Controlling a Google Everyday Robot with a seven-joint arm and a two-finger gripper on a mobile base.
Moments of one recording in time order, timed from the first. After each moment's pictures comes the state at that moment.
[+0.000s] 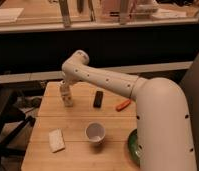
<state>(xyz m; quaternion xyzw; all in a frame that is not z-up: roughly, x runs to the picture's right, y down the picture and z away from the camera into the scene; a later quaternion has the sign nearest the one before) -0.161 -0.051 0.858 -0.04 -0.20 -0.43 0.88</state>
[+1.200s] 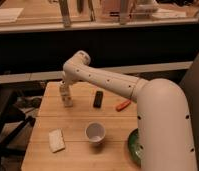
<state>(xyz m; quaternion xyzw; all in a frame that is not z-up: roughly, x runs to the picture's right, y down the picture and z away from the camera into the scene) -0.167 -0.052 0.857 -0.02 -0.22 -0.44 0.87</state>
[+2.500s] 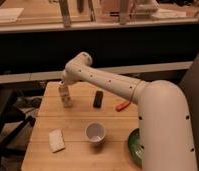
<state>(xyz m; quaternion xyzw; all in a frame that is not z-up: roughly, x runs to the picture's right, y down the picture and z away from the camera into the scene) -0.175 -0.053 0.862 0.00 -0.25 -0.46 0.85</state>
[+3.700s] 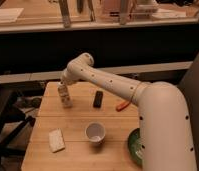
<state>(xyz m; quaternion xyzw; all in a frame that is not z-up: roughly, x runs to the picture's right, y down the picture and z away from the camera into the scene) -0.184 -0.051 0.862 0.02 -0.28 -0.48 0.83</state>
